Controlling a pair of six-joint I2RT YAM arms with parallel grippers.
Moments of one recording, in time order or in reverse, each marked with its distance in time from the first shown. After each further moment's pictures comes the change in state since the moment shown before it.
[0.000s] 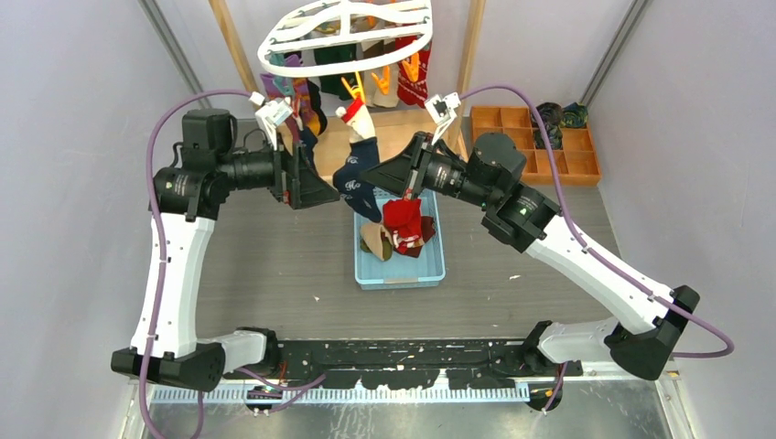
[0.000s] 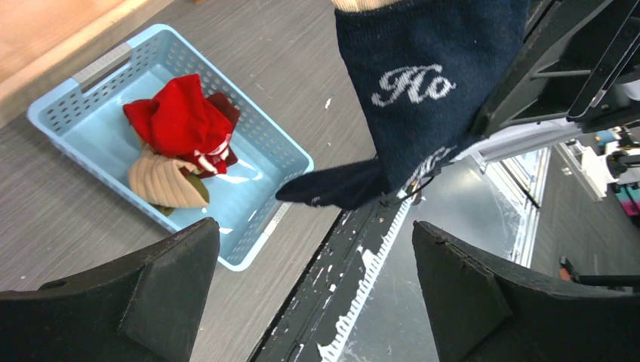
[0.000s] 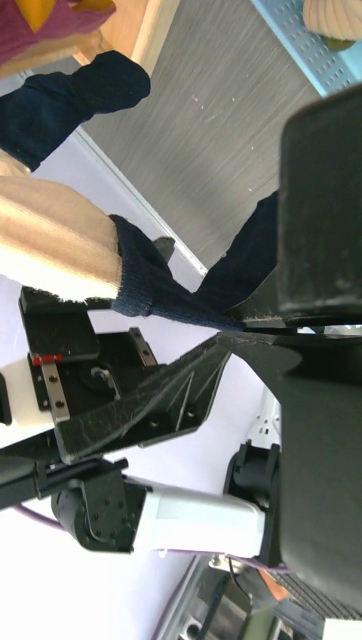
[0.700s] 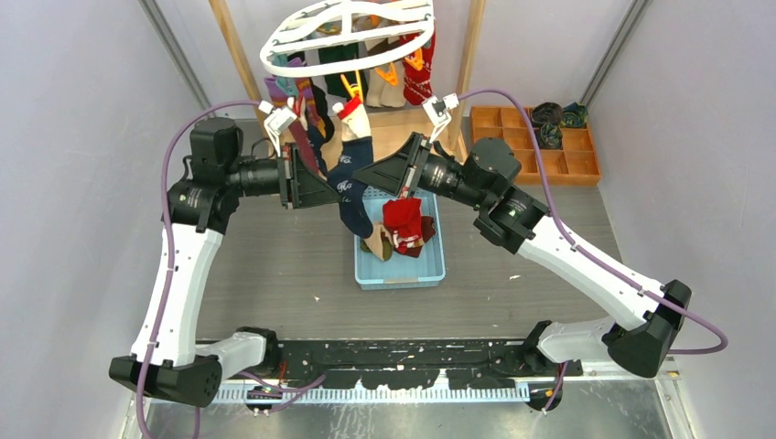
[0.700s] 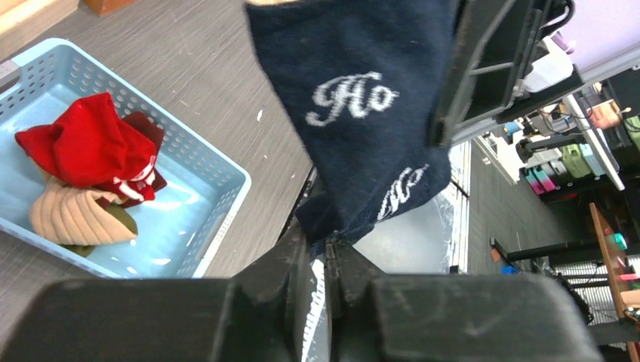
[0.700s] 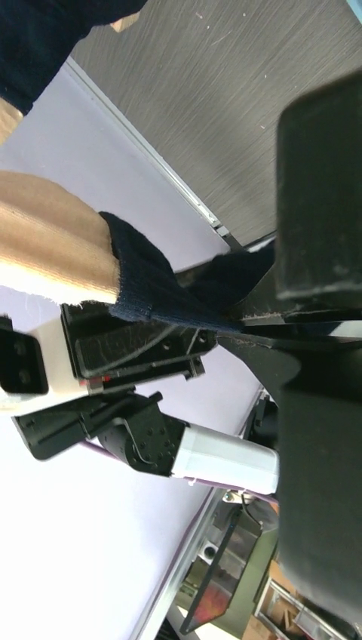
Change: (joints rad) left arm -0.032 -0.061 -0.201 0.274 0.175 -0.204; right arm 0.001 0.018 -0.073 0.201 -0.056 0.199
